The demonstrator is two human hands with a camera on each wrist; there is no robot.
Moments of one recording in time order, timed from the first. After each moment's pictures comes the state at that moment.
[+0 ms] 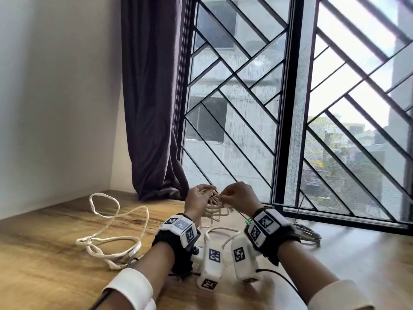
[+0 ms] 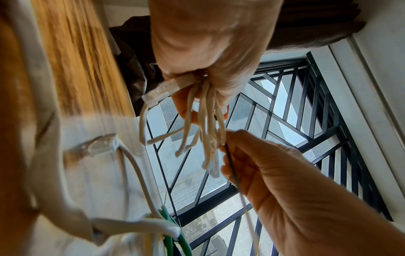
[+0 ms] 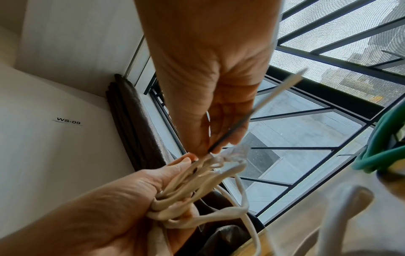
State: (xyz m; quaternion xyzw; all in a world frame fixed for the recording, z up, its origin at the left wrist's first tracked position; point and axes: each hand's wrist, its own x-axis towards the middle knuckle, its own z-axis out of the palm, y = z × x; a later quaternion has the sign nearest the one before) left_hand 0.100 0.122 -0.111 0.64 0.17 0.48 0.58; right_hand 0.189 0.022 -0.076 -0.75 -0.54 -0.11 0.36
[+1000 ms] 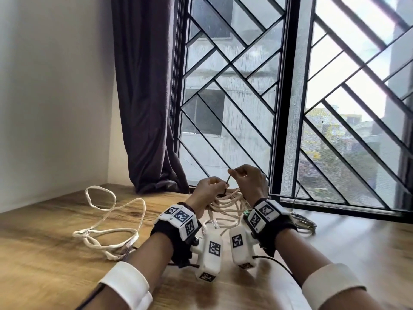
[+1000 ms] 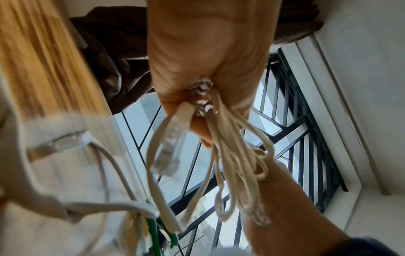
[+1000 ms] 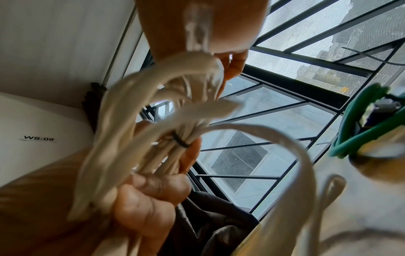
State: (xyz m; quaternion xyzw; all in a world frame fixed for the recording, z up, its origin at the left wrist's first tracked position) left_hand 0.096 0.091 -0.098 0.71 0.14 0.36 0.59; right_hand 0.201 0.013 -0.072 -0.74 -0.37 -0.17 0.53
